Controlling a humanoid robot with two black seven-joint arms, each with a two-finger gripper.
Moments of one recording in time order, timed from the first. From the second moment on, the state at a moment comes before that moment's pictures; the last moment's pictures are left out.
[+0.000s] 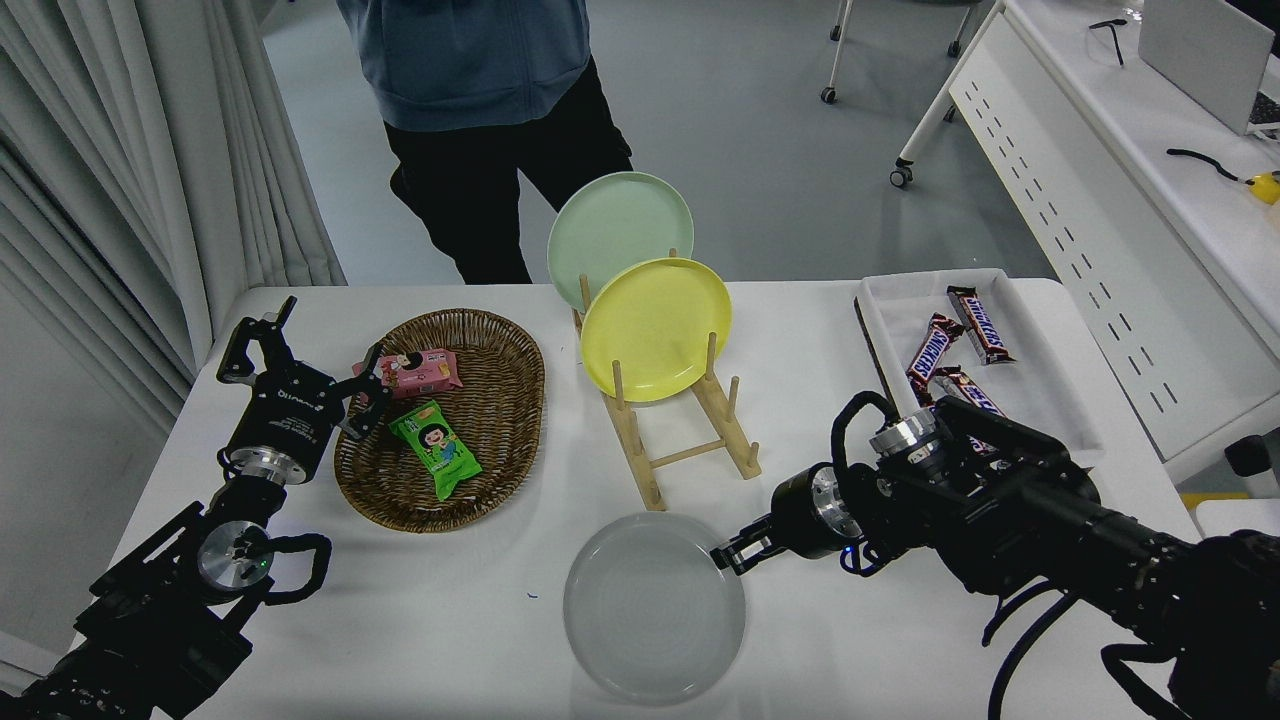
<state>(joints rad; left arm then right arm) -0.50 0.26 -1.08 -0.53 0.15 -0.58 -0.44 0.89 -0.12 0.33 0.73 1.12 -0.79 -0.42</state>
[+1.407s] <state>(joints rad) -0.50 0.26 -1.08 -0.53 0.15 -0.58 -0.44 1.01 -0.36 0.44 1.26 1.17 -0.79 -0.47</state>
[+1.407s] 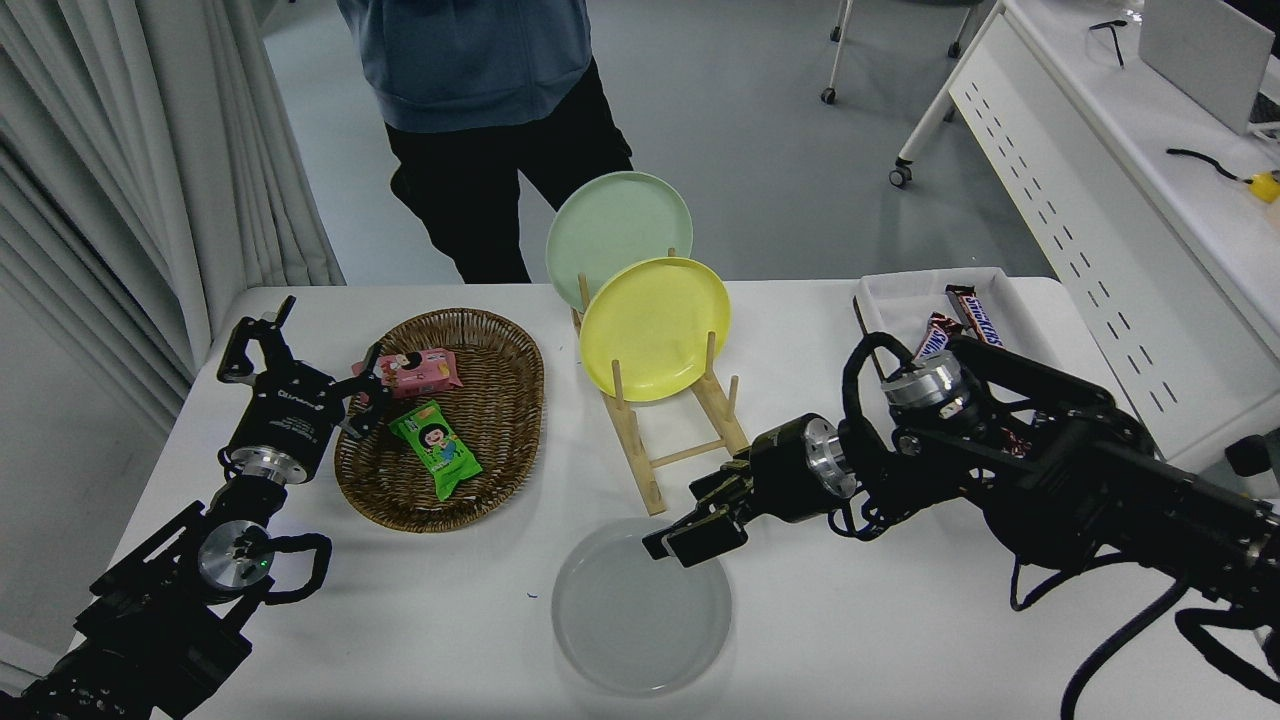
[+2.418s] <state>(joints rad) -0.50 0.26 -1.08 -0.53 0.15 -0.58 -0.44 1.26 -0.65 0.57 1.35 1.07 -0.28 -0.29</state>
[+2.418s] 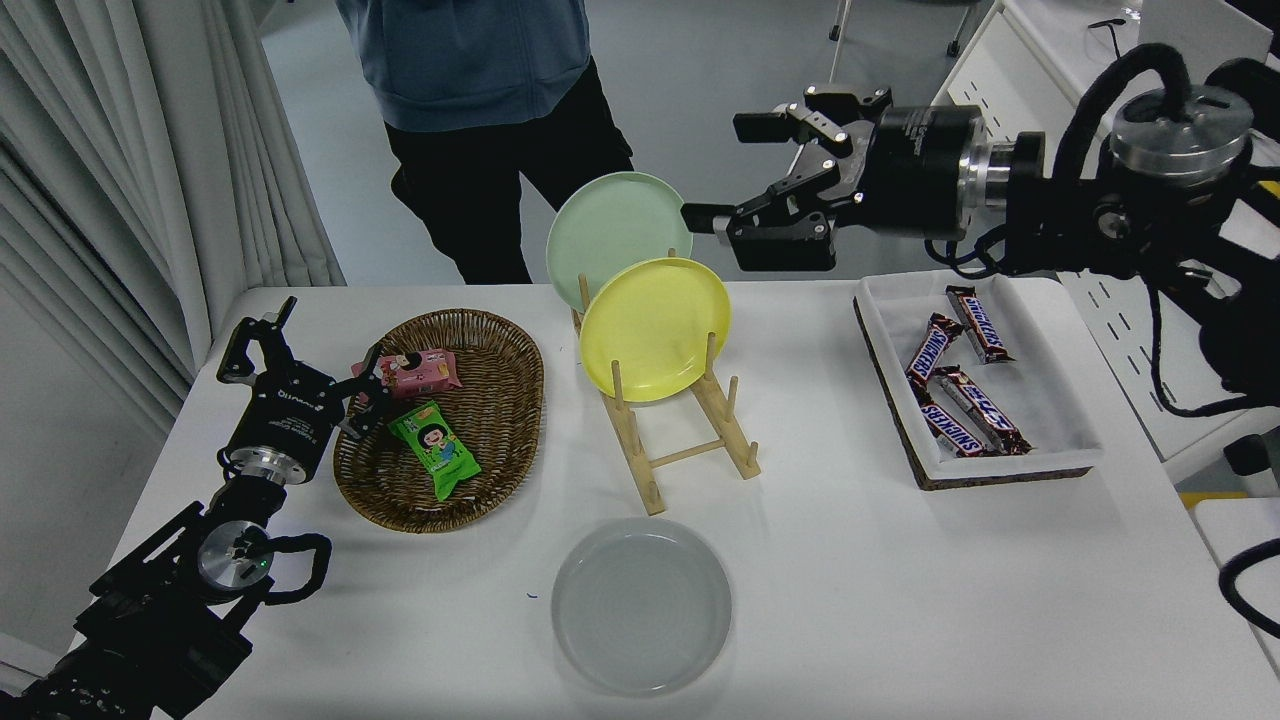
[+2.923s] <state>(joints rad) -0.50 0.26 -1.08 -0.52 0.15 -0.58 -0.44 1.03 -0.67 0.66 1.20 0.69 0.05 0.09</state>
